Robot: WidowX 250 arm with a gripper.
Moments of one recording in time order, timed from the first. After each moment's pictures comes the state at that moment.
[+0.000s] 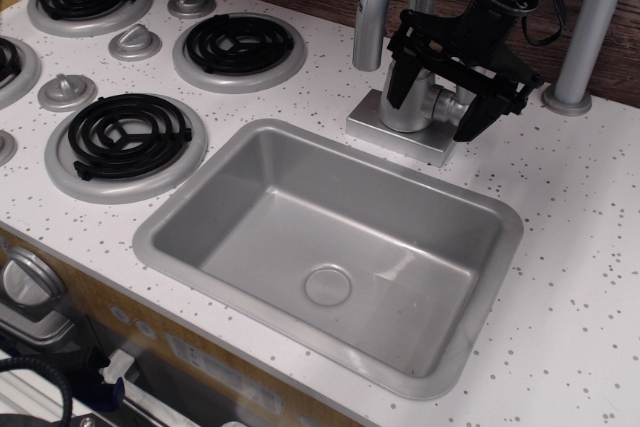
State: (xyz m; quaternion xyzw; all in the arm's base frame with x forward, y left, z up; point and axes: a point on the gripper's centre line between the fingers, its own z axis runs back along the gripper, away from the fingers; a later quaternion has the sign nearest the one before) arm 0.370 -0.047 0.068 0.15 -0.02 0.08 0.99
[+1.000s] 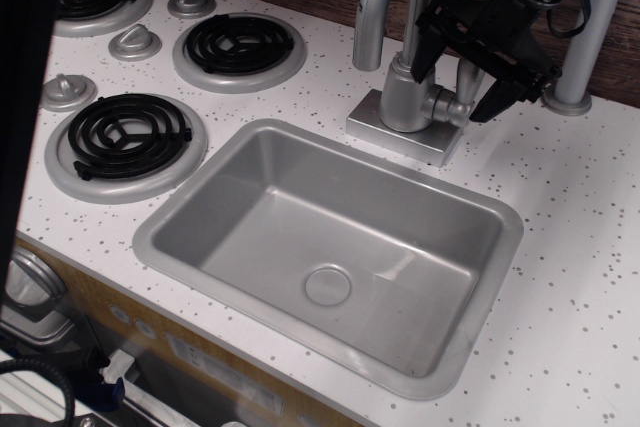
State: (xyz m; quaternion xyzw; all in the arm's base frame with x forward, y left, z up) arm 0.401 -0.053 0.072 0.19 -0.07 0.01 0.98
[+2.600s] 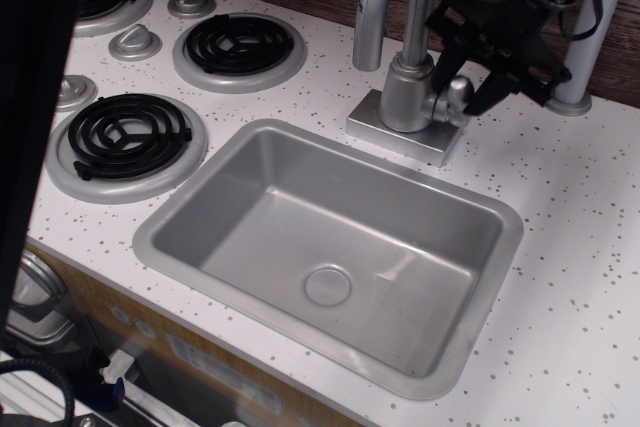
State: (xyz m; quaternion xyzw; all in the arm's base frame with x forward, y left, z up) arm 0.394 -0.058 0.066 0.17 -0.03 0.02 0.98
